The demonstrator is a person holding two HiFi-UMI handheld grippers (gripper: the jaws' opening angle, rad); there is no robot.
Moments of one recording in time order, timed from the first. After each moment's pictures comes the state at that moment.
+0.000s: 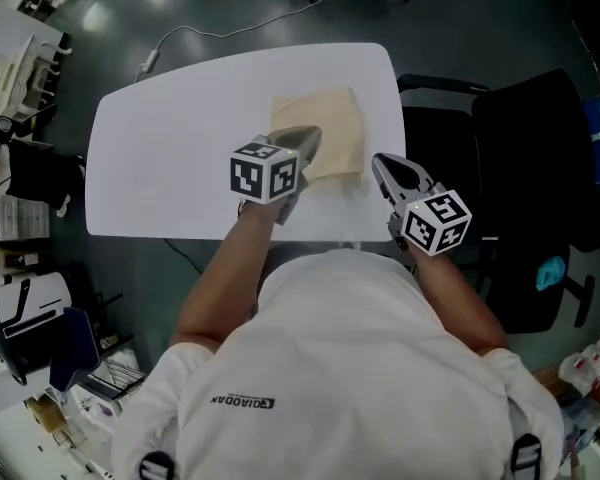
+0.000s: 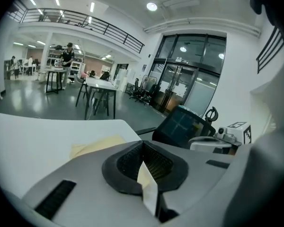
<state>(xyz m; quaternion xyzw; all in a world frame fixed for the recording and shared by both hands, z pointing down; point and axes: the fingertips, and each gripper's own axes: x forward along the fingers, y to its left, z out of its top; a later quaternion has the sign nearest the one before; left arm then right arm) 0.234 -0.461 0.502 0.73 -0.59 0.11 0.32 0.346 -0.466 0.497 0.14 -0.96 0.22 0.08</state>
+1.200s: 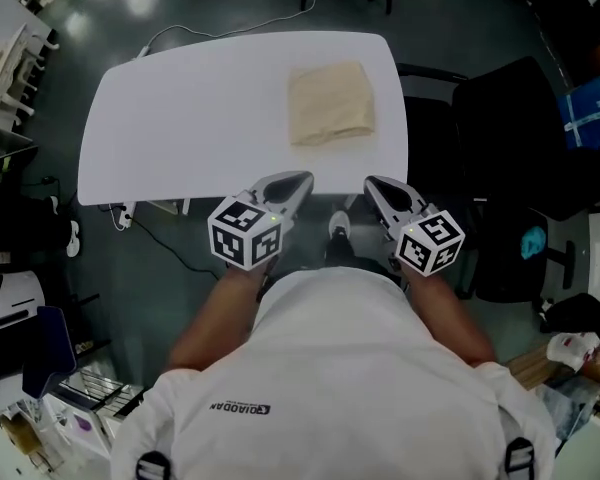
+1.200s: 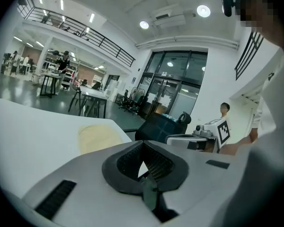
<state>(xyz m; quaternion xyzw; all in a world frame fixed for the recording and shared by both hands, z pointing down) 0.268 -0.184 0.444 0.78 -0.56 0.03 0.27 0.355 -0.231 0.455 0.14 -0.97 0.18 0.11</state>
